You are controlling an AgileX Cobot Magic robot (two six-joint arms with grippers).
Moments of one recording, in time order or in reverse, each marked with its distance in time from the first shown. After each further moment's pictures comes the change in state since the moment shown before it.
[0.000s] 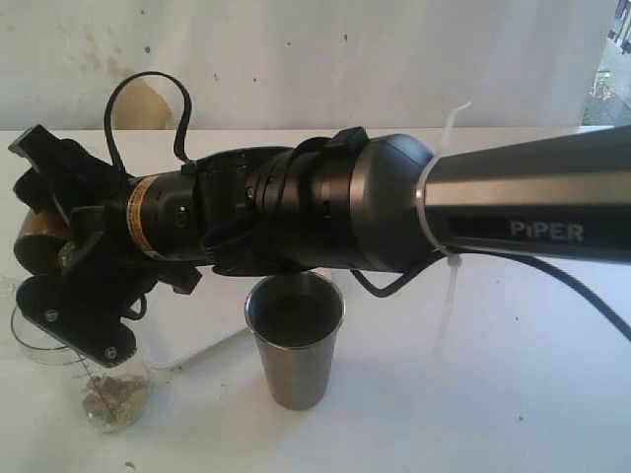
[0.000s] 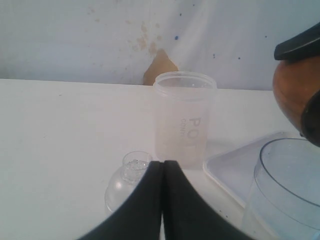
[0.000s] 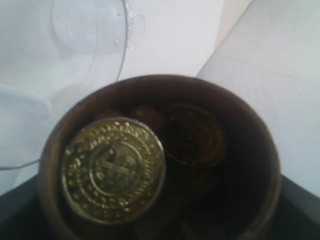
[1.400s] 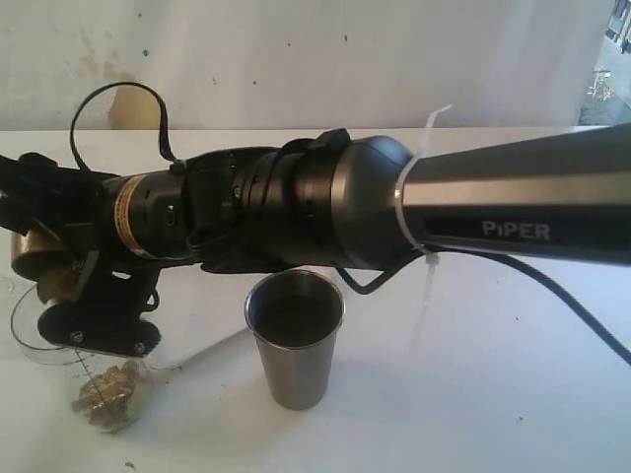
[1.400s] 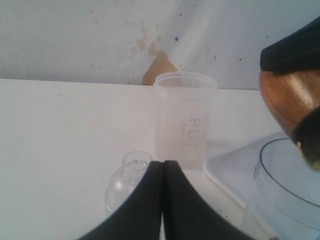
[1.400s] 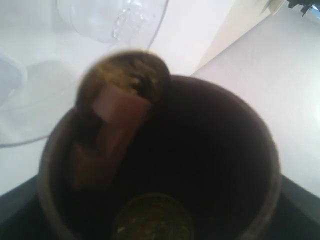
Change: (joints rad) left arm 0.000 0.000 0.000 0.000 0.000 0.000; right arm 0.000 0.029 -0.037 0.000 -0.031 -0.328
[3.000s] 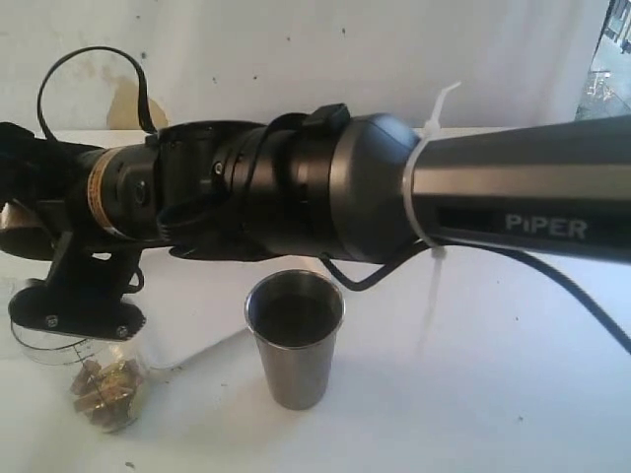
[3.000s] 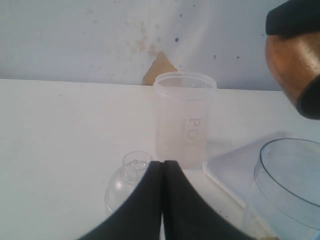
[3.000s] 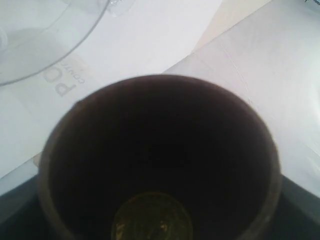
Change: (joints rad) left arm 0.000 0.000 0.000 0.000 0.000 0.000; right arm 0.040 -0.033 -0.048 0.051 0.119 -0.090
